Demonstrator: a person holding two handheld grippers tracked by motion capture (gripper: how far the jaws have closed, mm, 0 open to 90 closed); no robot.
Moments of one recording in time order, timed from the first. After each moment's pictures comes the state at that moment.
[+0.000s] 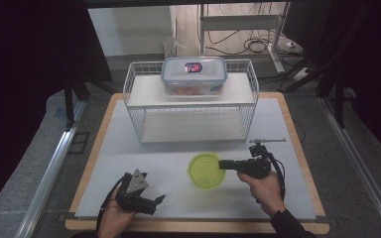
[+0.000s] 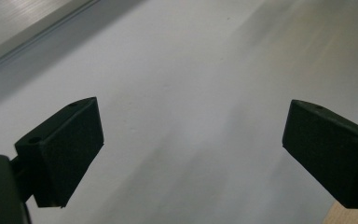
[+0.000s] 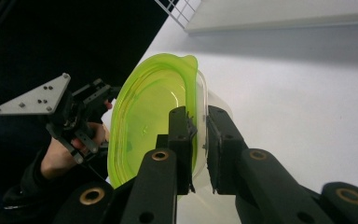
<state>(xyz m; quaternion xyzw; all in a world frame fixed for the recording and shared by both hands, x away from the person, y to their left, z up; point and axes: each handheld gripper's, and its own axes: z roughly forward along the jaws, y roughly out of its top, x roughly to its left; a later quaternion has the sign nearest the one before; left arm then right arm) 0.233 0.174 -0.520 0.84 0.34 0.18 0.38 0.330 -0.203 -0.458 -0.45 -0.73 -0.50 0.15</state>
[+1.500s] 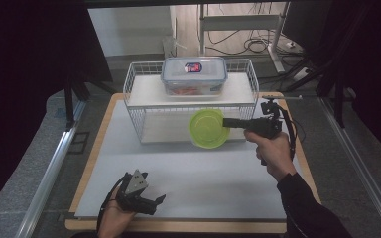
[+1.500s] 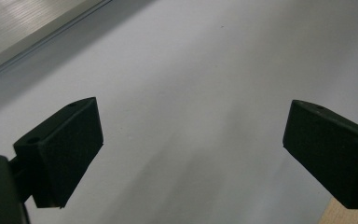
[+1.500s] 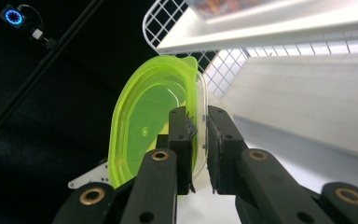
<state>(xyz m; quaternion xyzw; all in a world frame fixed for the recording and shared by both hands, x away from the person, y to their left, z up) 0.232 0.174 -0.520 0.84 0.33 0.18 0.39 0.377 -0.204 -0.348 -0.43 -0.70 -0.56 0.13</state>
